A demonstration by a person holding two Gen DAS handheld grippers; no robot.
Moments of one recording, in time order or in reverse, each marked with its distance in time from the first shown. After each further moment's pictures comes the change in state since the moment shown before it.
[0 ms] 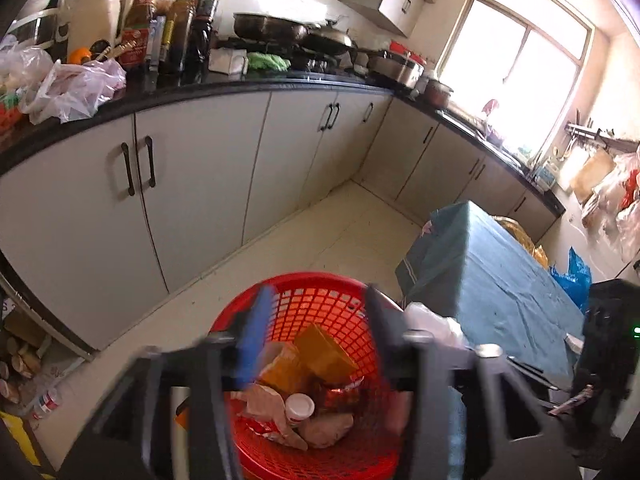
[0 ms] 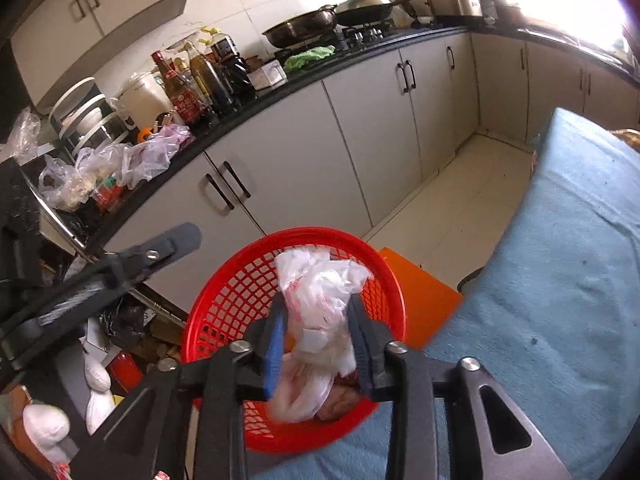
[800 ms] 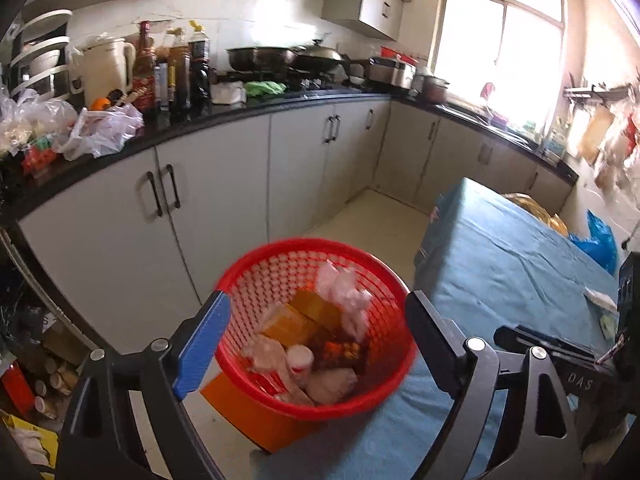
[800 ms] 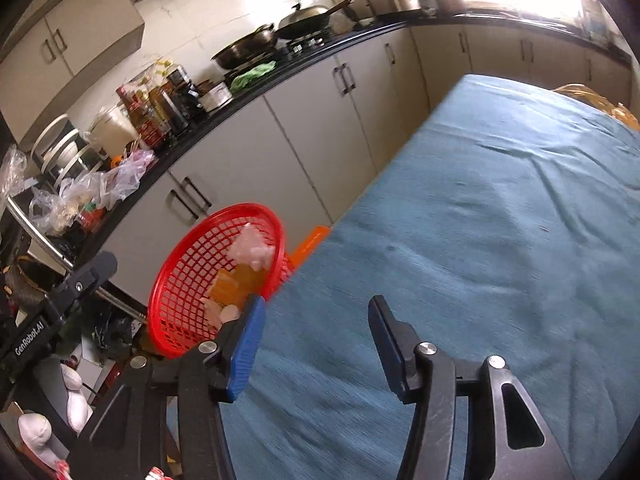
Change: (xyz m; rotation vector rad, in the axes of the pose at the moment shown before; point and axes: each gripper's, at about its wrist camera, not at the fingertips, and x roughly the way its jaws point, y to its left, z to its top) left arm -0.053 -0.056 -0.060 0.147 -0.050 0.114; right arm -0.093 -0.080 -0.065 0.141 -0.070 -0.081
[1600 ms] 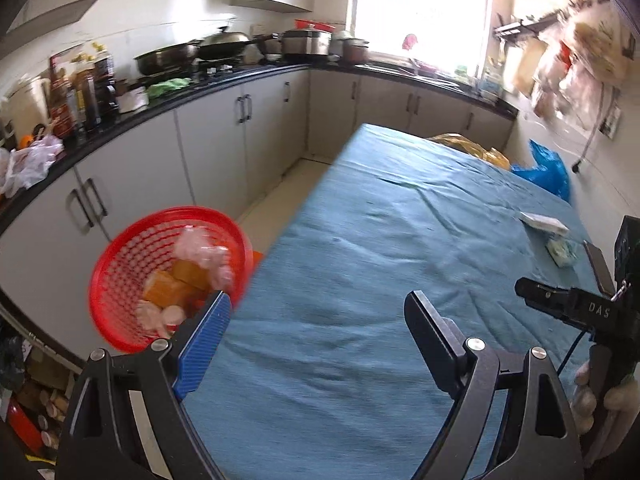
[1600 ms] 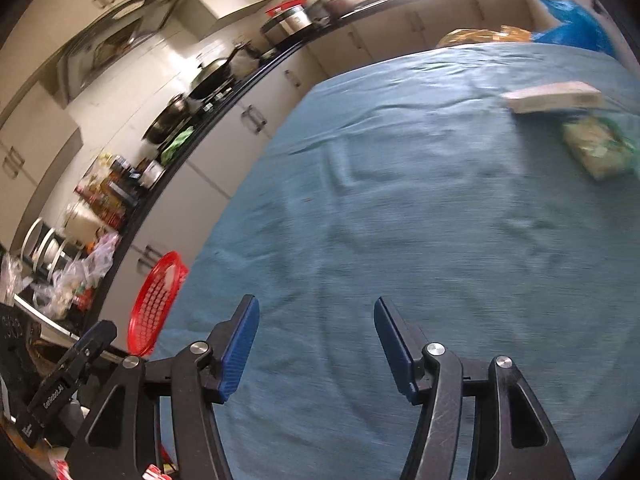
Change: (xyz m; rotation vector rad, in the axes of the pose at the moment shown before) left arm -0.015 -0.153 -0.049 0.210 0.088 -0.152; right arm -0.118 -0.170 -0.050 0.322 -0.096 -0.070
